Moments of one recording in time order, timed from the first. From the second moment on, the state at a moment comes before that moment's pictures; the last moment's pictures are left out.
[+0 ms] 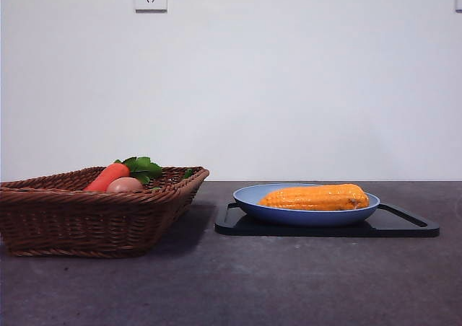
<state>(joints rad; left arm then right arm) 0.03 0.00 0.03 -0.17 0.13 -0.01 0.24 1.11 1.19 -0.51 -0.44 -0.05</state>
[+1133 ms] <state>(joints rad) 0.03 0.00 0.03 -0.17 0.13 -0.01 0.00 0.58 0.58 -0.05 -0.30 -0.08</state>
